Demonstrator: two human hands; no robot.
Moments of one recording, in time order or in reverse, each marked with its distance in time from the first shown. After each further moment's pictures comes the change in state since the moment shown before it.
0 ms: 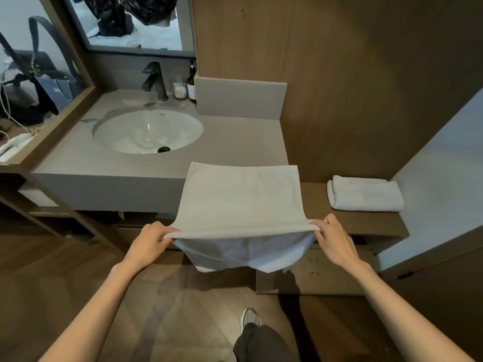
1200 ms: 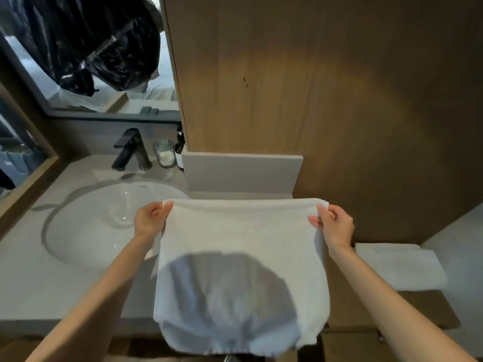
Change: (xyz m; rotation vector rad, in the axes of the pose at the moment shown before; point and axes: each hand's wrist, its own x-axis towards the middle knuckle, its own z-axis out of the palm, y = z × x) left_hand 0.392 -0.028 -0.094 -0.635 0.446 -0.491; right_hand 0.359 -0.056 -0.061 1.054 0.518 0.395
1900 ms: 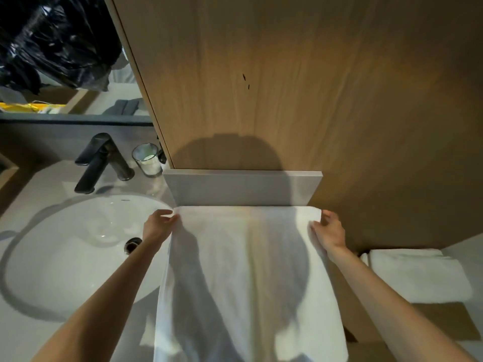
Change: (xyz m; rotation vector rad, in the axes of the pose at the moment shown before) left_hand 0.107 -0.006 0.078 0.271 -0.093 -0.146; right_hand 0.114 0.037 0.075 -0.422 -0.127 0.217
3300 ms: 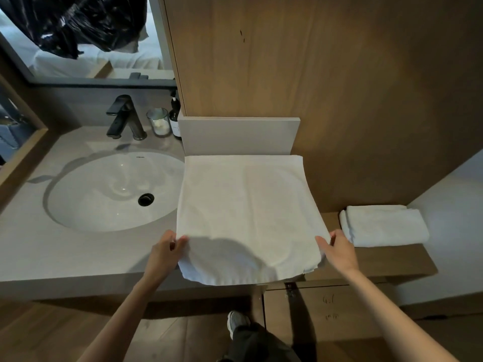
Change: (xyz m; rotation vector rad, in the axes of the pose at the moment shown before) left_hand -0.226 -0.133 -0.041 0.132 -0.162 0.264; right_hand -0.194 0.151 -0.073 -0.336 -0.074 -0.053
